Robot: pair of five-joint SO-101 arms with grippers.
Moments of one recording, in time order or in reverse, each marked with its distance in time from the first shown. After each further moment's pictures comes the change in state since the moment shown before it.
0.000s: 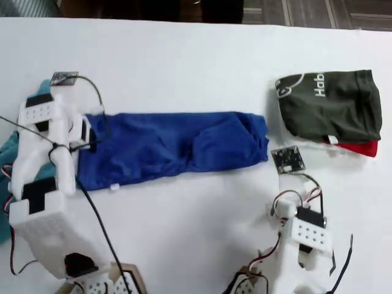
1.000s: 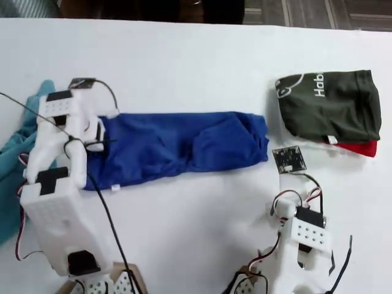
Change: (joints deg) left arm 7.0 11.4 -5.3 4.9 3.4; right arm 0.0 -0.1 0.0 0.0 -1.6
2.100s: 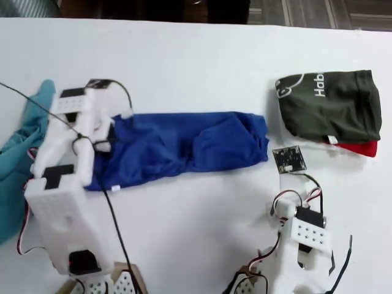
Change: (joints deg) left arm -0.6 1.1 -4.8 5.0 -2.4; right arm 0.0 0.0 0.0 0.0 0.0
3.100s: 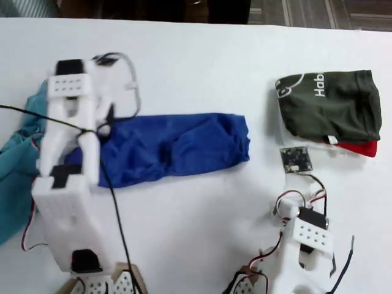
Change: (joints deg) left arm 9.1 -5.1 -20.5 21.4 -0.7; right arm 3.0 0.0 0.0 -1.3 -3.3
